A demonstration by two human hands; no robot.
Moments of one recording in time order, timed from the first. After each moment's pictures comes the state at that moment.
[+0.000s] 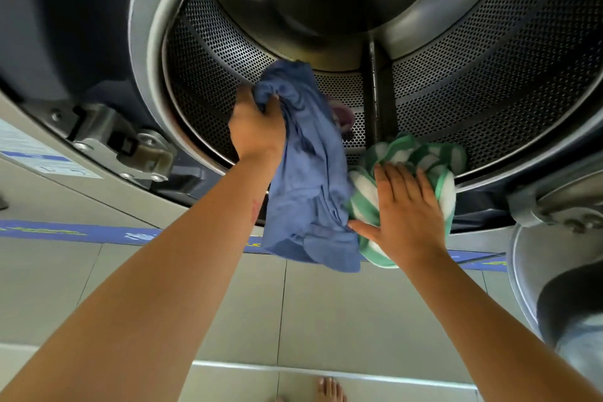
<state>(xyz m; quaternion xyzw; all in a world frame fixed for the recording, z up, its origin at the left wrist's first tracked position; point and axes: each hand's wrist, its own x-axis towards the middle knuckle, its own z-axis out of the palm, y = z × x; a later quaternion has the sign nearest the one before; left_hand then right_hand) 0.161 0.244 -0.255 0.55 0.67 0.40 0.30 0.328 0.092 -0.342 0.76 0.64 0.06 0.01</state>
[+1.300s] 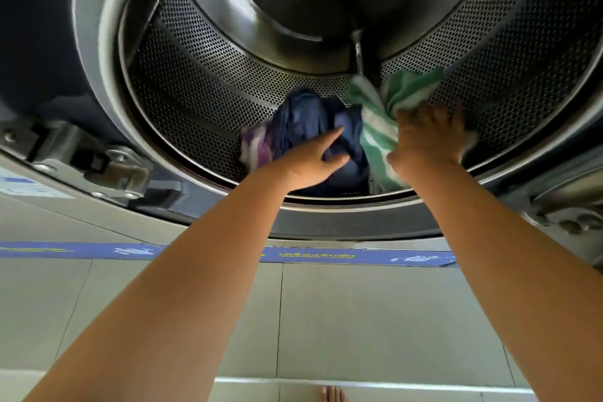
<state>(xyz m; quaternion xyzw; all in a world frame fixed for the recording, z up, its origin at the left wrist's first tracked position) 0.207 0.242 -0.294 0.81 0.43 -0.03 0.39 0.377 0.178 -0.278 0.85 0.52 0.03 0.10</state>
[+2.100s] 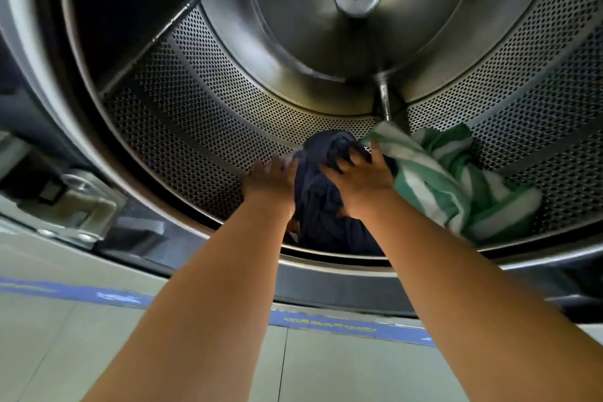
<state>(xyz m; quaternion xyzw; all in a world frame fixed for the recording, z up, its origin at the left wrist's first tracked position) 0.176 0.307 -0.364 0.80 0.57 -0.19 0.01 0.331 0.277 -0.361 0.66 0.72 0.03 0.22</state>
